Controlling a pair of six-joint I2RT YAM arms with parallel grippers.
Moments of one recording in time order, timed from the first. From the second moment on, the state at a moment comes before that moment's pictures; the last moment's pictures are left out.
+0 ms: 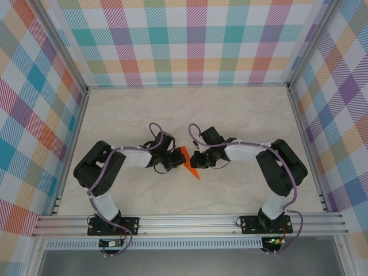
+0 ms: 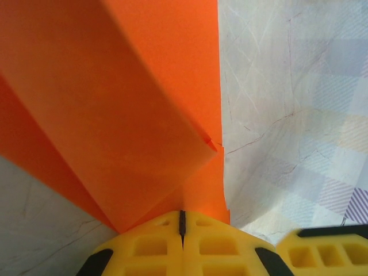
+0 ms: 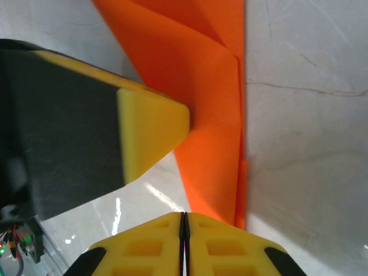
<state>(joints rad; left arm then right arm) -0.59 1.77 0.80 0.04 0.42 -0.96 0.66 1.75 0.93 -0.28 -0.52 0.54</state>
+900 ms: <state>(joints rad) -0.59 1.78 0.83 -0.03 0.41 -0.96 0.66 1.68 0.81 -0.35 -0.58 0.48</state>
